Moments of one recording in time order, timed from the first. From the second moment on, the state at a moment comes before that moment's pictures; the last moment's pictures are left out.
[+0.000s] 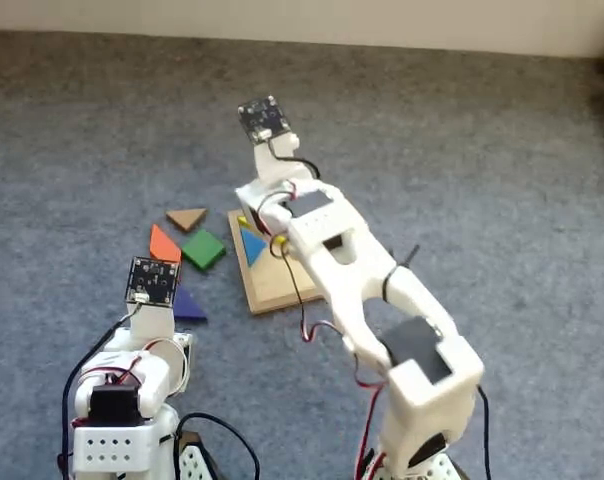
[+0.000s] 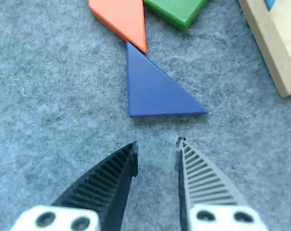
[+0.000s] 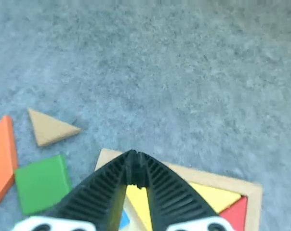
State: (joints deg) left arm -7.3 -101.4 96.0 73.4 -1.5; right arm -34.7 11.0 14.3 27.7 2.2
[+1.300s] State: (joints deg) left arm -7.3 -101.4 96.0 73.4 -1.5; right arm -17.6 -69.0 78.1 27.7 2.2
